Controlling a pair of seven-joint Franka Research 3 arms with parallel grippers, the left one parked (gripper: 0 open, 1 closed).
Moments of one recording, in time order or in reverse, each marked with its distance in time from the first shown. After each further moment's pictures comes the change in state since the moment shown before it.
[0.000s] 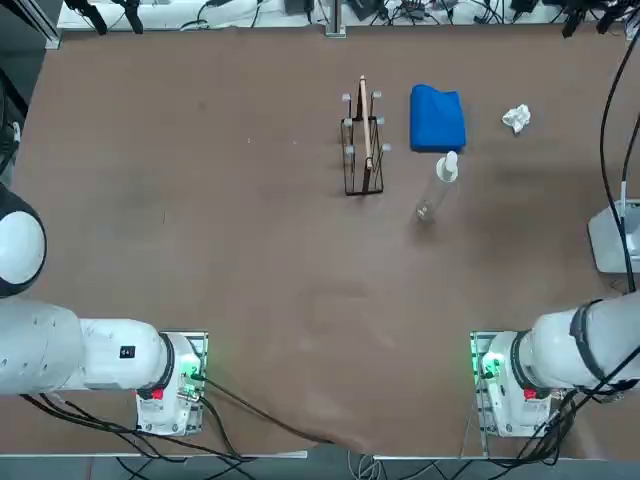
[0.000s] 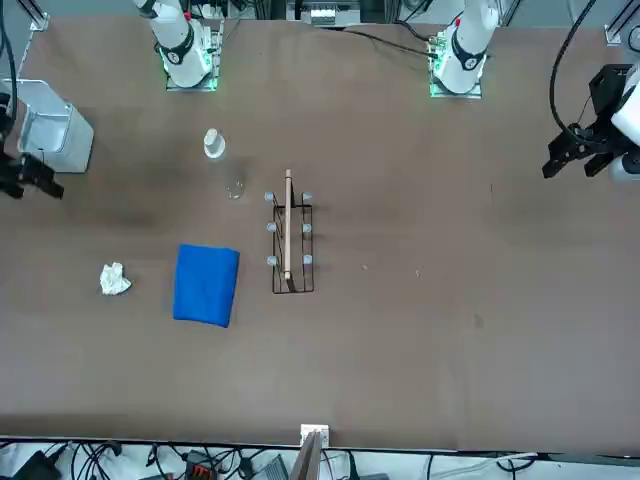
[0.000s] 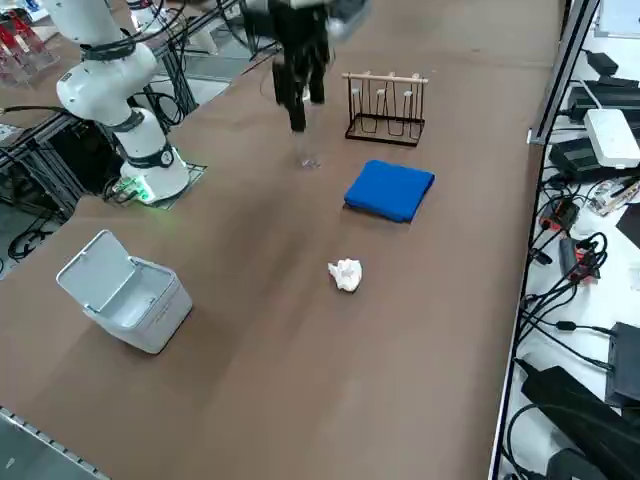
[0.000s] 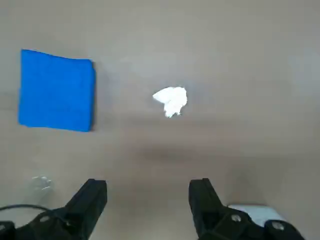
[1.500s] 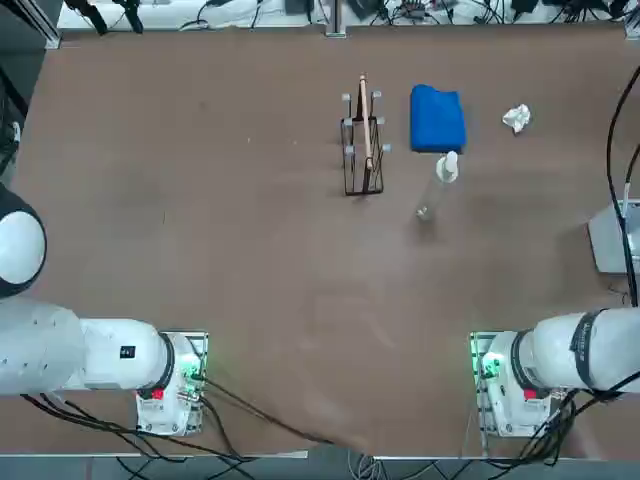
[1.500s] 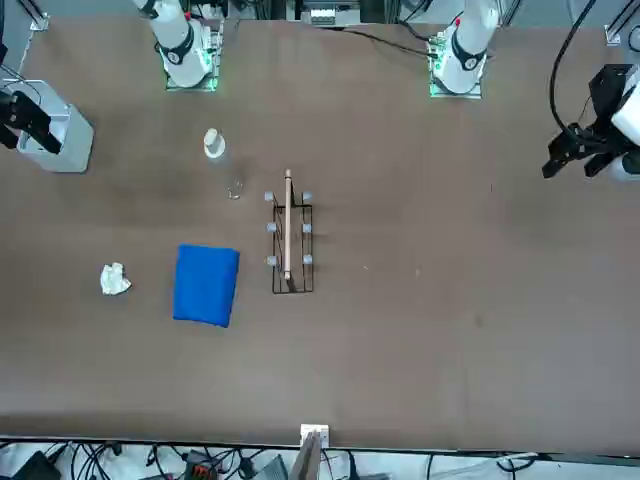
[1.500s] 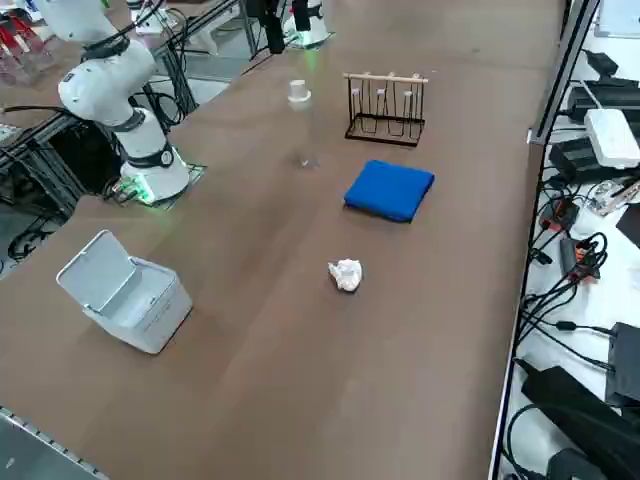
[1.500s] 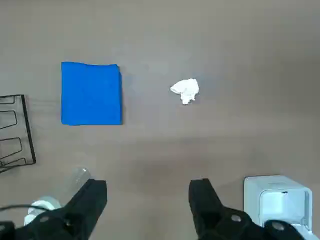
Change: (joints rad) arm 0.103 -0.212 0.016 0.011 -0.004 -0.171 0.240
